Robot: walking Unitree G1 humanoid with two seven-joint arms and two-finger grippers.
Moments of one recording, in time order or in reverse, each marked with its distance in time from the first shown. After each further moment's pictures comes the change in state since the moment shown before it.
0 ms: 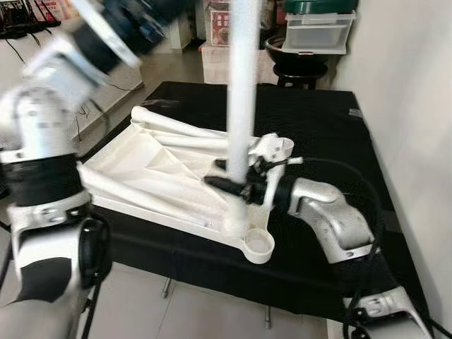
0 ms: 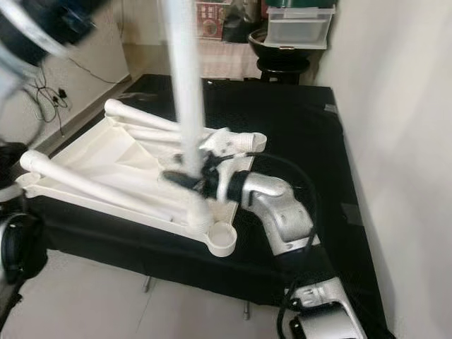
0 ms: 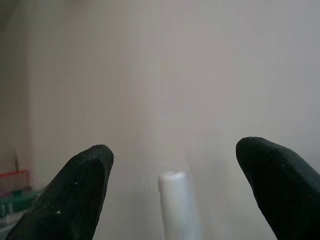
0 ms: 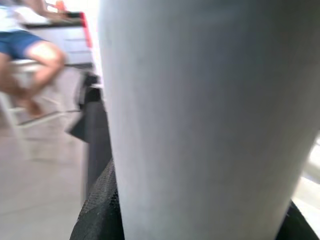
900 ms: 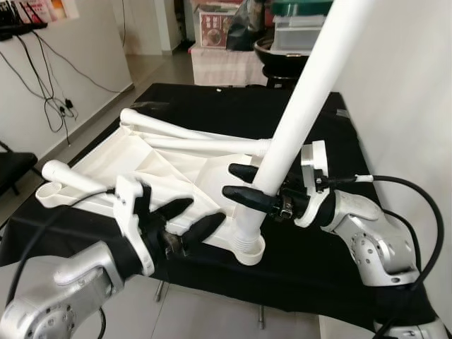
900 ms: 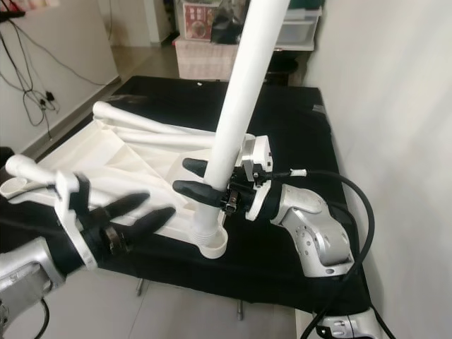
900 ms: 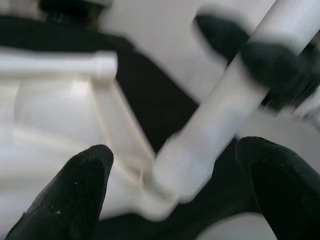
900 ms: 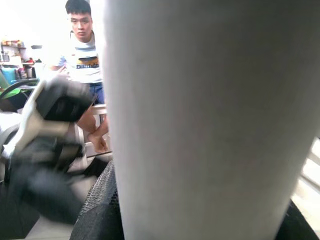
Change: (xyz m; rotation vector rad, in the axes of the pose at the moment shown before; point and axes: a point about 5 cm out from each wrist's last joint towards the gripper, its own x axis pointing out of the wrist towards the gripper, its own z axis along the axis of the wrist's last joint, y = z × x) left arm -0.174 -0.128 -0.155 -0.344 0.724 0.522; right arm -0.042 0.030 0.019 0.011 -0.240 0.310
